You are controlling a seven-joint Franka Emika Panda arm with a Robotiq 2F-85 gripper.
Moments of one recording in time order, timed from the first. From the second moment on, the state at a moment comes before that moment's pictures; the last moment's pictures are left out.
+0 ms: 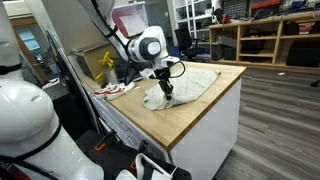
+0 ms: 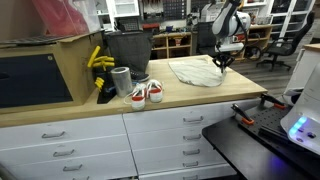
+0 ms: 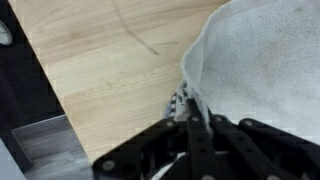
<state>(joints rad) 0.01 0.25 -0.21 -2.40 -0.04 2.59 0.48</state>
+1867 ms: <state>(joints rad) 0.01 0.49 -0.21 -2.04 -0.01 2.44 0.84</state>
